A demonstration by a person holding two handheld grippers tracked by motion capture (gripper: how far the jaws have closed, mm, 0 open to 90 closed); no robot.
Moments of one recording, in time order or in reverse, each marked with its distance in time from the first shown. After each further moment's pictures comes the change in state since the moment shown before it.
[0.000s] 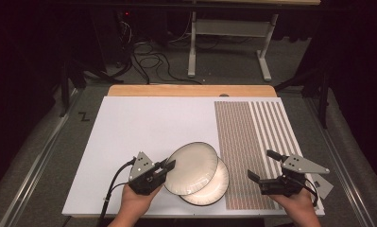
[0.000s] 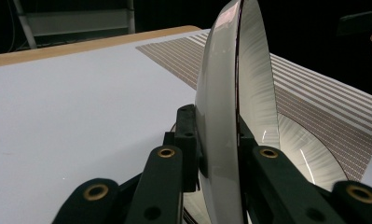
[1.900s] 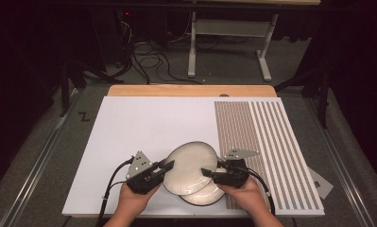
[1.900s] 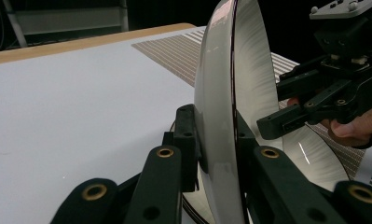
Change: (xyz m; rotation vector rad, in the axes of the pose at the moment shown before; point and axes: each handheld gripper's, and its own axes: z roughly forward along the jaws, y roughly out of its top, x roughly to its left) left arm 0.008 -0.002 -0.002 0.009 -0.029 0.008; right arm 0.053 -0.008 0.124 0.238 0.247 0.147
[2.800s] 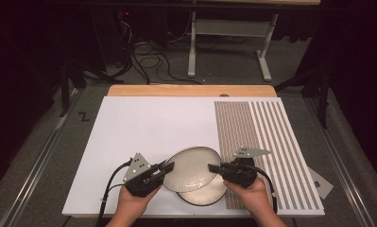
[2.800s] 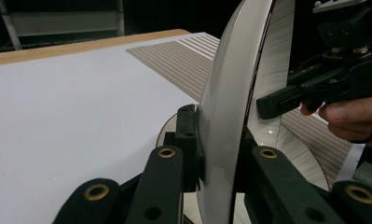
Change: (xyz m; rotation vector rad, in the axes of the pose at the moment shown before) left arm -0.006 0.004 -0.009 -0.026 -0.022 -0.023; right arm -0.003 0.005 -0.025 -0.057 0.055 0.047
